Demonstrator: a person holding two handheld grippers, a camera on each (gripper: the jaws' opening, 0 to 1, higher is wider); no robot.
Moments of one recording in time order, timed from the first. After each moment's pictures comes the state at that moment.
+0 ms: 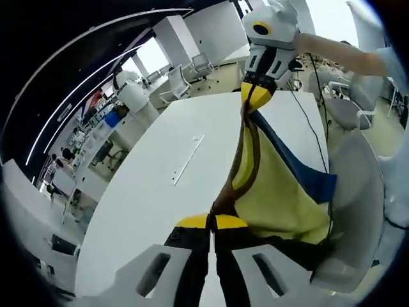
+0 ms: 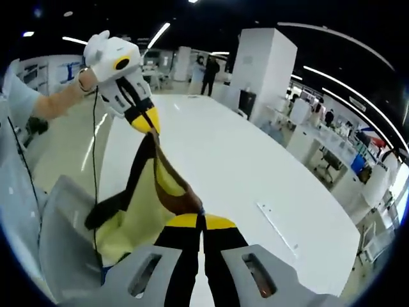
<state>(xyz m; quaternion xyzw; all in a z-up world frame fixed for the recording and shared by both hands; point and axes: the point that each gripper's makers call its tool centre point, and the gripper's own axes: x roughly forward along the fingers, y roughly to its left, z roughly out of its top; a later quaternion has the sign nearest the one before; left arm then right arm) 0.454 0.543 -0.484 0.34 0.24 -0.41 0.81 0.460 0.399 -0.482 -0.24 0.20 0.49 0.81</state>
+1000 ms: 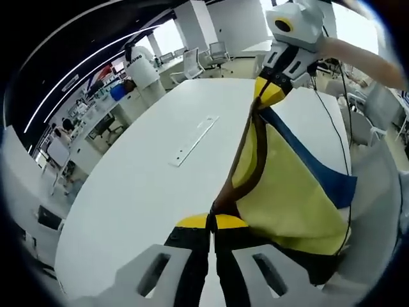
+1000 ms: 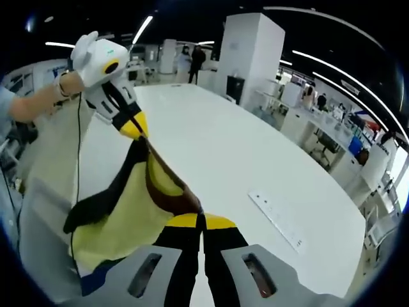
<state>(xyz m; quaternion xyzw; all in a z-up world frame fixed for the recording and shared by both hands) 0.520 0.559 -0.553 0.29 0.30 -0.38 0.82 0.541 0.411 -0.541 -0.23 0.24 0.45 0.83</state>
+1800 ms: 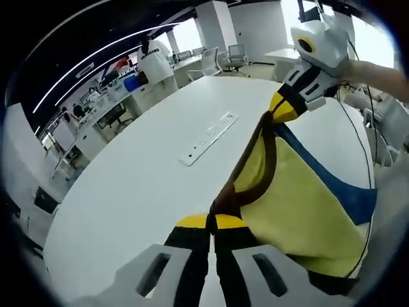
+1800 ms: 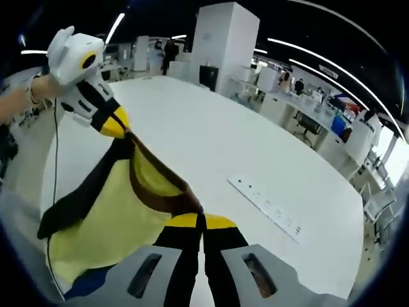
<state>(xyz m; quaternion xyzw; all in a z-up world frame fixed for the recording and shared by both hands) 0.574 0.546 -0.609 0.25 0.31 -0.34 0.85 0.597 0.397 -0.607 -0.22 0.26 0.38 0.86</state>
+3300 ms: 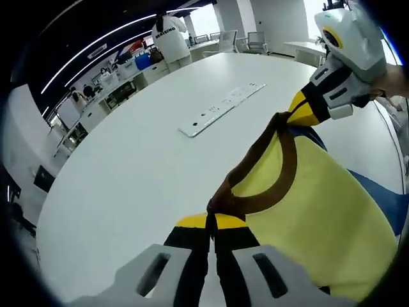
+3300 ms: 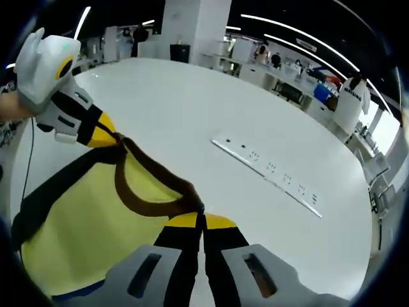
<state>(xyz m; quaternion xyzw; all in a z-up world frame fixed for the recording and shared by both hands) 0.651 0.544 -0.718 0.24 0.35 -0.29 0.86 0.650 0.389 -0.714 -0.21 0.34 0.29 0.87</state>
